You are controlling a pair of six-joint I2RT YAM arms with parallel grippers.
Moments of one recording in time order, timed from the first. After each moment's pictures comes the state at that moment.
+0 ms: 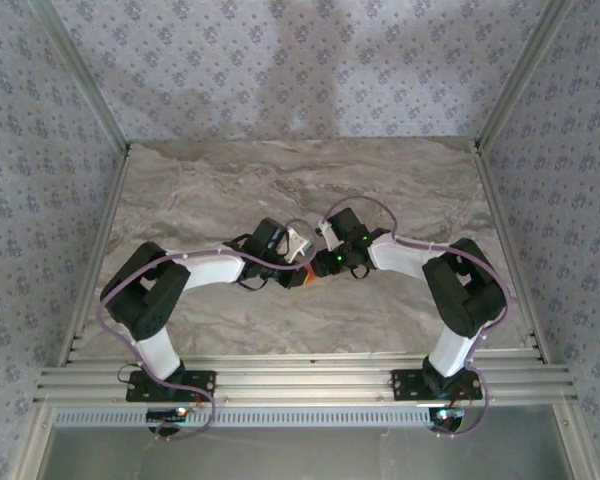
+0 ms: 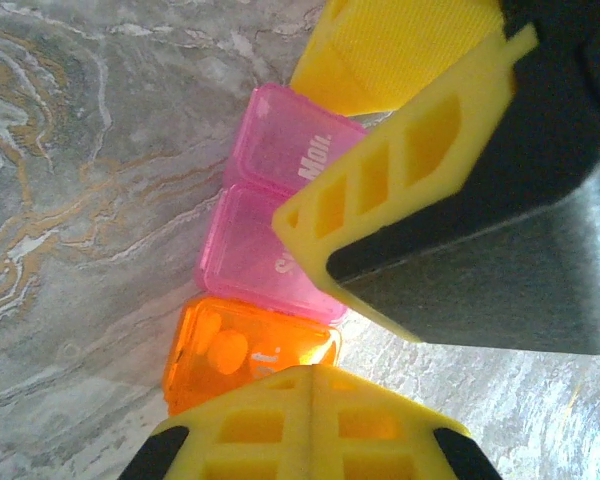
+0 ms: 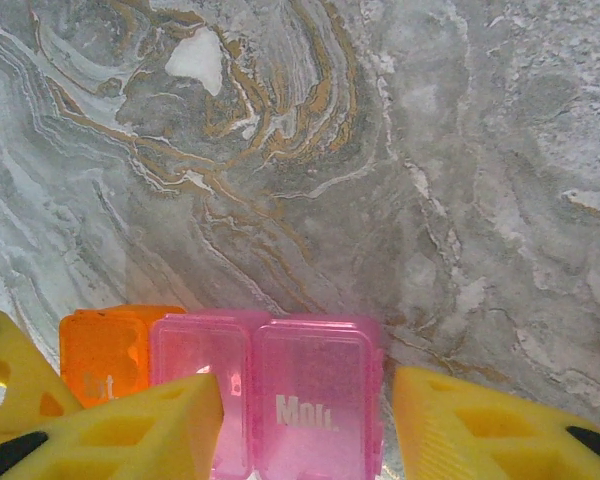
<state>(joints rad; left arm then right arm) -0.72 1.73 0.88 -0.08 0.44 -0.18 0.61 1.73 0.96 -0.29 -0.20 0.19</state>
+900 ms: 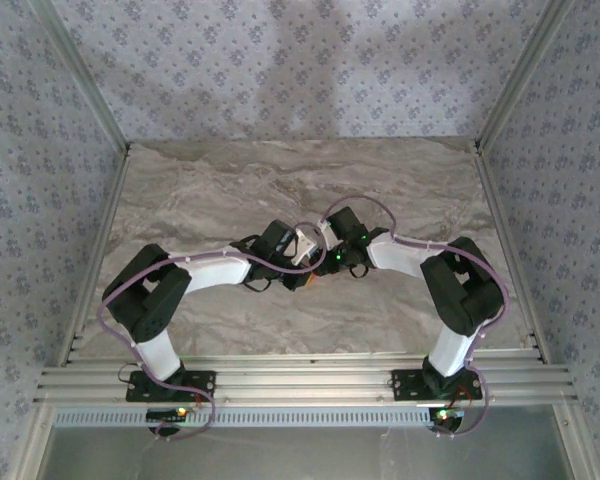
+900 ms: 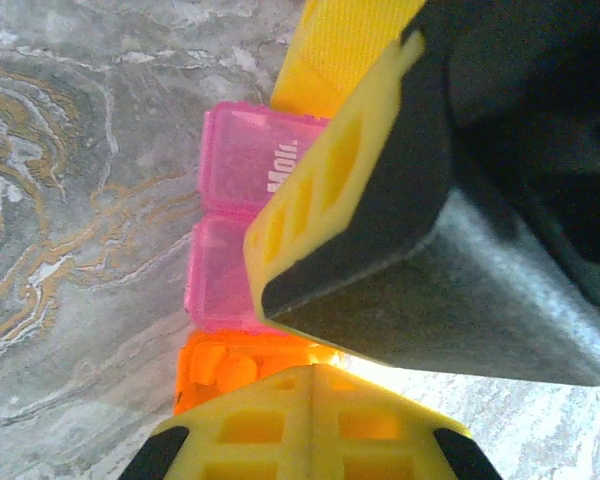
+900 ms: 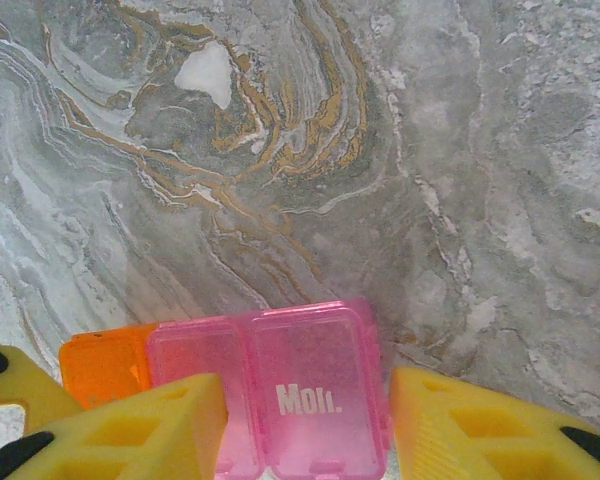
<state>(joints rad) -0.77 1.73 0.93 -0.15 0.29 -0.12 0.61 1.74 0.97 -0.28 -0.22 0.19</state>
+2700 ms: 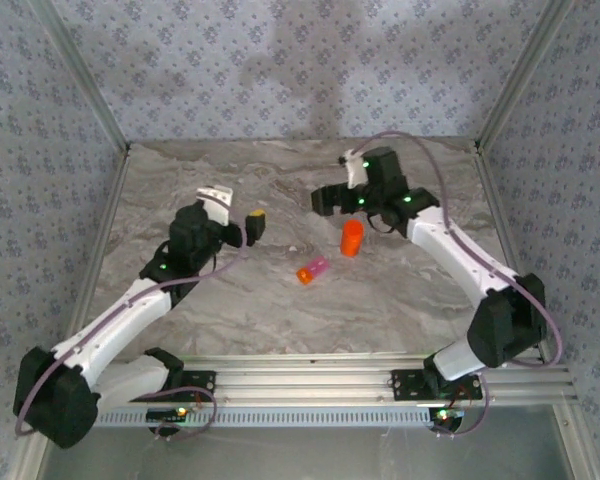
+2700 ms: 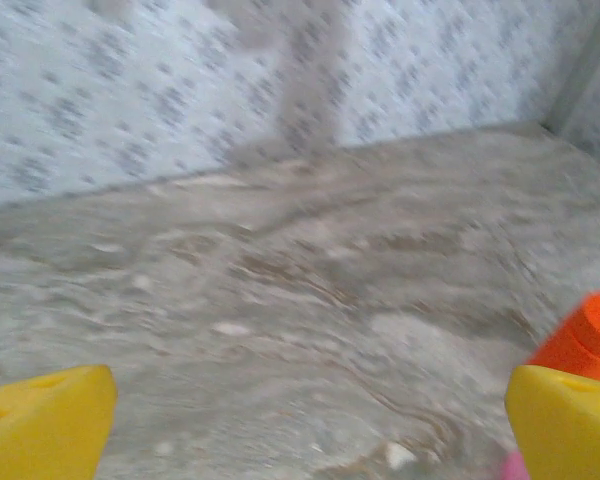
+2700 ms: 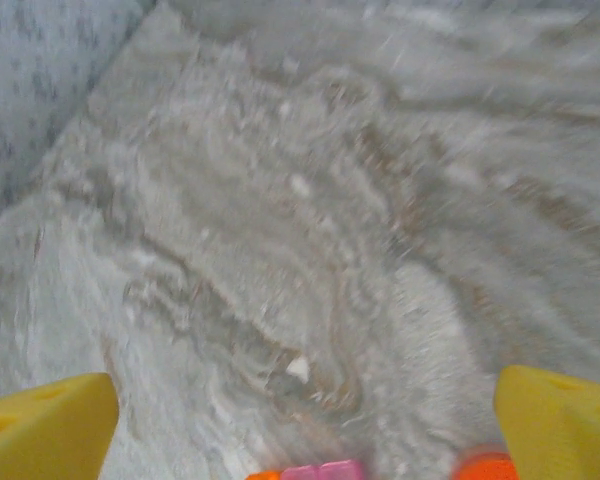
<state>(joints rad) -0.50 1.02 0.71 0.06 -0.09 -0.12 0.43 1.46 1.30 -0.45 -0.27 0.21</state>
